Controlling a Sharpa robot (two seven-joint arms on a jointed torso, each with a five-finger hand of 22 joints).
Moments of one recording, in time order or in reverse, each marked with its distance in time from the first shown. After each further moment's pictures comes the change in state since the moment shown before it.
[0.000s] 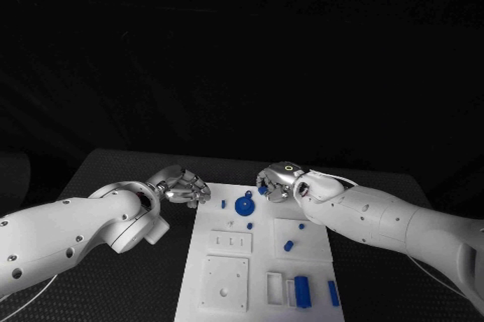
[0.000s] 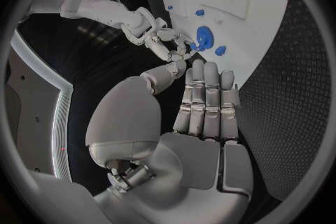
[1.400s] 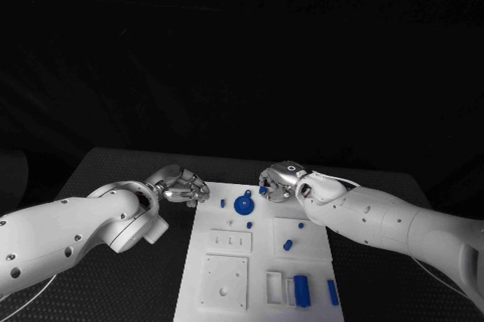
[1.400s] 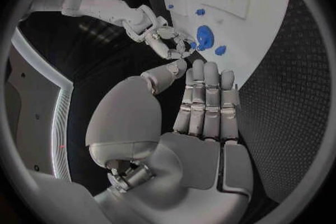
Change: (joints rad) left arm 0.000 0.000 -0.001 -0.006 0.016 0.001 0.016; left_hand 0.005 -0.003 0.000 0.000 0.000 -0.007 0.007 0.000 -0.003 0.000 0.000 -0.004 -0.001 0.000 0.000 -0.004 0.001 0.000 0.000 0.000 -0.004 0.002; right arm -0.005 -0.012 -0.012 -0.001 -0.021 -0.046 -0.012; right_hand -0.096 -0.009 -0.069 0.047 0.008 0.033 -0.010 -0.008 0.012 0.018 -0.018 0.011 -0.010 0.016 -0.010 0.013 0.010 0.007 0.014 -0.011 0.015 0.000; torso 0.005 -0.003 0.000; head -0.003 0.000
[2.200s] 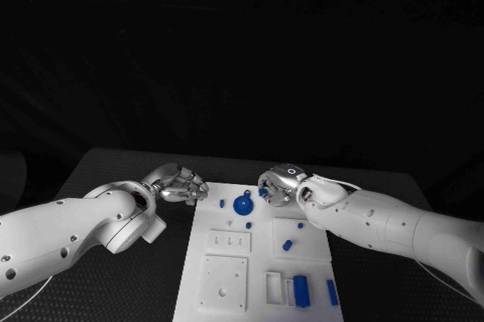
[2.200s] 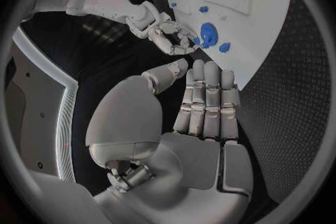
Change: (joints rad) left arm 0.000 -0.011 -0.001 -0.003 0.007 0.000 0.064; left_hand 0.008 0.008 0.000 0.000 0.000 -0.018 0.007 0.000 -0.007 0.000 0.000 -0.012 -0.003 0.000 0.000 -0.004 0.002 0.000 0.000 0.000 -0.006 0.002; right arm -0.007 -0.032 -0.005 0.059 0.004 -0.016 0.000; right_hand -0.040 0.036 0.156 0.083 0.084 -0.002 0.002 -0.030 -0.013 -0.007 0.007 -0.001 -0.009 -0.007 0.007 0.000 0.002 -0.005 -0.004 0.004 -0.006 0.000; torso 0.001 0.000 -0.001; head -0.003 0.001
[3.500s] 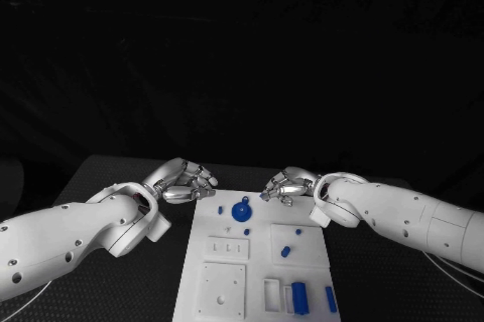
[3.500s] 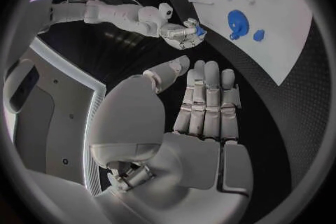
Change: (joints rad) left arm 0.000 0.018 -0.003 -0.026 -0.034 -0.020 0.266; left_hand 0.042 0.019 -0.111 -0.061 0.078 -0.013 0.006 -0.003 -0.027 -0.003 0.022 -0.085 -0.029 0.001 0.006 -0.008 0.017 0.000 0.000 0.000 -0.025 0.012; right arm 0.044 -0.183 0.066 0.207 0.864 0.452 0.019; right_hand -0.122 0.068 -0.240 -0.096 0.190 0.016 0.027 -0.013 0.010 -0.016 0.006 0.005 -0.001 -0.010 0.005 0.005 0.029 0.001 -0.013 -0.002 0.021 0.000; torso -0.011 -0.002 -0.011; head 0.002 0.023
